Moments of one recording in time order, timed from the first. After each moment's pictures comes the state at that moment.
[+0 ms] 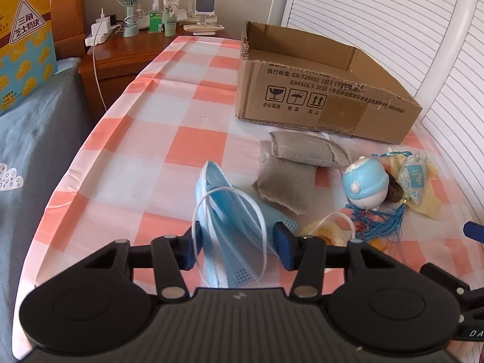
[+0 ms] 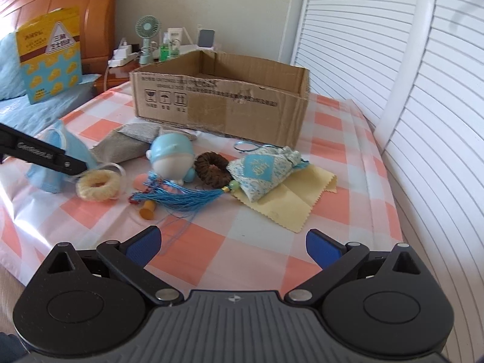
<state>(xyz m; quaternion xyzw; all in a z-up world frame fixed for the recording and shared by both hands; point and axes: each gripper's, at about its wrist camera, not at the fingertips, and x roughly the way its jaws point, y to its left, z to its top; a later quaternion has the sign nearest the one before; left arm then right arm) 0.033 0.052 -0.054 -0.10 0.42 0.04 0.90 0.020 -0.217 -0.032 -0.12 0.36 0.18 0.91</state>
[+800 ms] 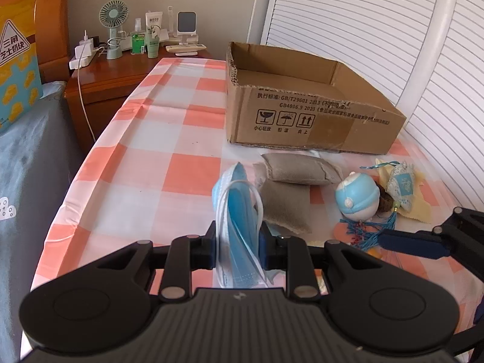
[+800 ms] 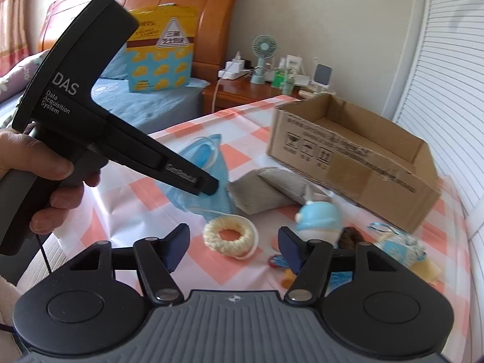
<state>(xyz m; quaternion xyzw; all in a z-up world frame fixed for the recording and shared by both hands) 0.035 0.064 -0.047 -0.09 0.39 0.00 0.92 -0.004 -0.127 -0.011 -0.18 0.30 0.37 0.86</state>
